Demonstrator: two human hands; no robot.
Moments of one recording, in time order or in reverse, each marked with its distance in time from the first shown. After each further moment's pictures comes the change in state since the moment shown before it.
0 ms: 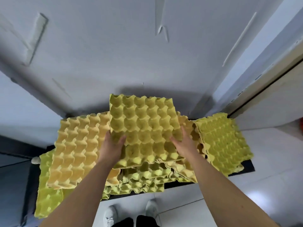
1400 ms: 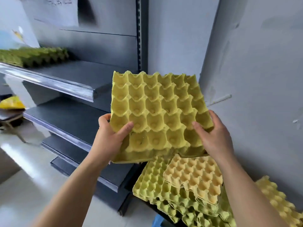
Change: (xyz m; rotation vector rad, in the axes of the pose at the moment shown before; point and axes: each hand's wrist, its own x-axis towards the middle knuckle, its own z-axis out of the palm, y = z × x) left_hand -0.315 -0.148 -0.374 -0.594 0.729 0.194; right_hand -0.362 -0.261 0.111 -0.009 0.080 -1.047
